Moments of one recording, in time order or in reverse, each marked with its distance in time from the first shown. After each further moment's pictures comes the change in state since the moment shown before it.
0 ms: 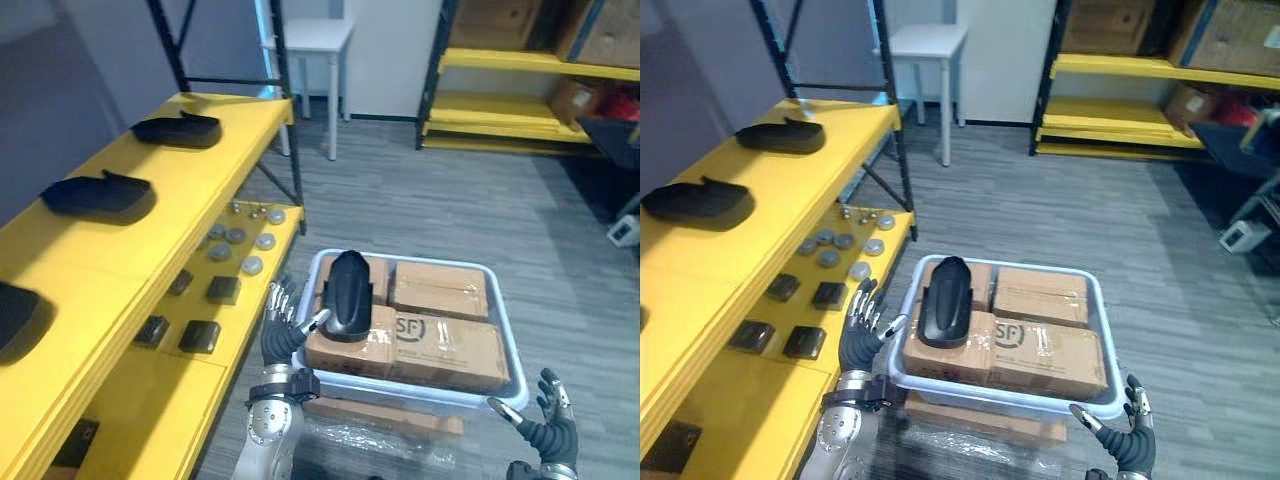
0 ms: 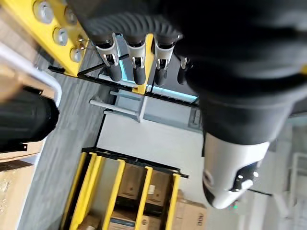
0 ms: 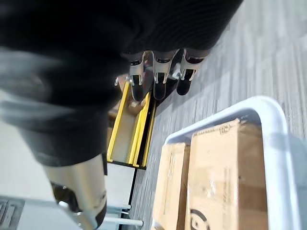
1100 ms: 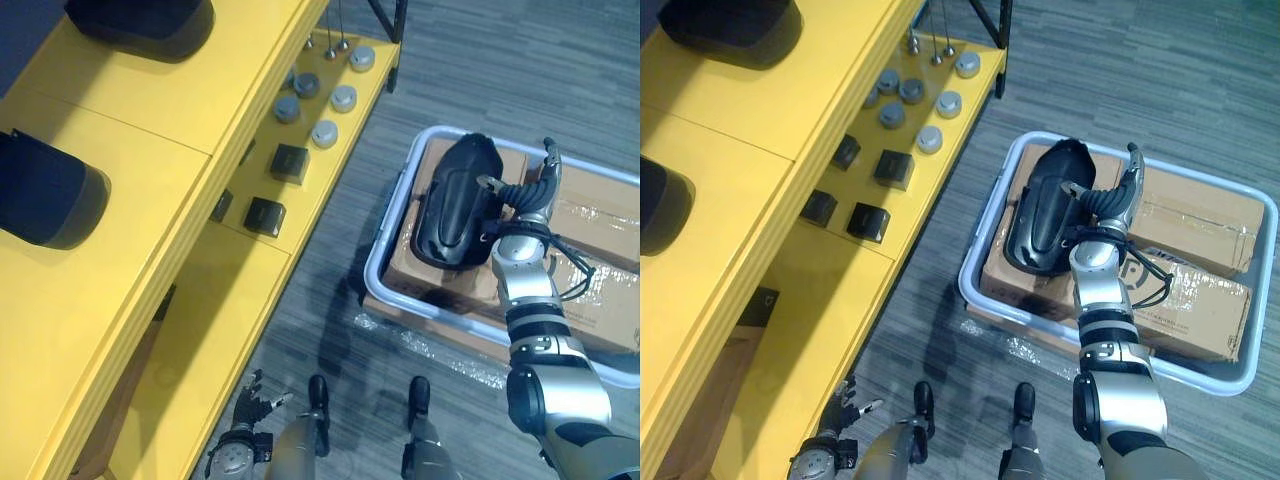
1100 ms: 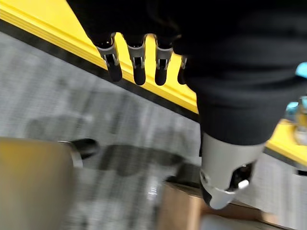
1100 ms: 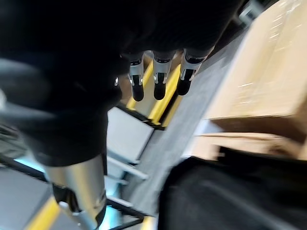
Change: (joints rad) left arm -0.086 0.185 0.053 0.853 -0.003 0.035 -0.077; right arm -1.406 -0.387 0.075 0.945 -0.212 0.201 -0.334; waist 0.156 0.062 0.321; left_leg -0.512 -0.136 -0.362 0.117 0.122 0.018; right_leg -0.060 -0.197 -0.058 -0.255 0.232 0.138
